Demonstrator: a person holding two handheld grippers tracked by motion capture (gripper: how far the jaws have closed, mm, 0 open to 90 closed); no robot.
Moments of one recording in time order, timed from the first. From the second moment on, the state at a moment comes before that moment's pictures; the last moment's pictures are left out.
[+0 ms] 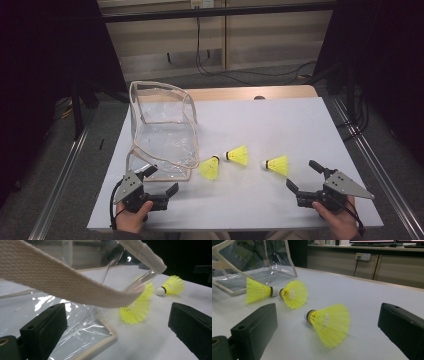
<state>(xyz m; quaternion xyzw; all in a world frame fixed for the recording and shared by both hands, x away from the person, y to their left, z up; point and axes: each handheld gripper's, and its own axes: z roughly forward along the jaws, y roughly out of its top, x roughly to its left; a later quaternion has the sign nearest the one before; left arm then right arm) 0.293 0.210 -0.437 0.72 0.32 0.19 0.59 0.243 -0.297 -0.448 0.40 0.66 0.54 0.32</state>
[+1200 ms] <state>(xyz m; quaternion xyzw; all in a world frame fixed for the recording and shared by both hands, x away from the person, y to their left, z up) 0.294 0.185 -0.437 0.73 0.30 0.14 0.60 0.244 -0.296 -0.449 0.39 0.67 0.54 0.32</state>
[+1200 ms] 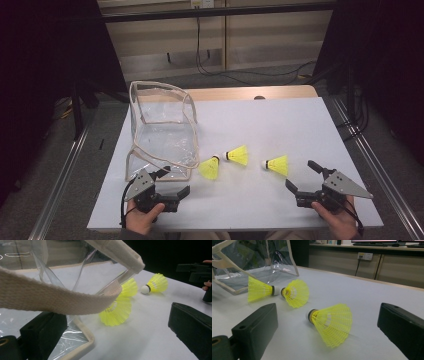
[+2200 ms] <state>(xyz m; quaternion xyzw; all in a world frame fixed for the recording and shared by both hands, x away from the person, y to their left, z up) 0.294 0.178 -0.437 0.73 0.30 0.12 0.60 0.244 -0.295 -0.449 0.39 0.67 0.55 0.32</state>
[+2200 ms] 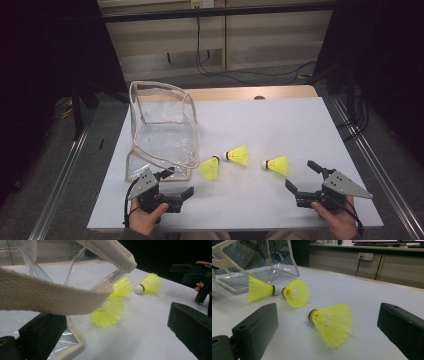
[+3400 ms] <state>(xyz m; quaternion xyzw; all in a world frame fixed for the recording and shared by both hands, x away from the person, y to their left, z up) 0.296 0.160 -0.442 0.77 0.29 0.10 0.56 0.244 -0.295 -0.449 0.39 0.67 0.54 0.32</state>
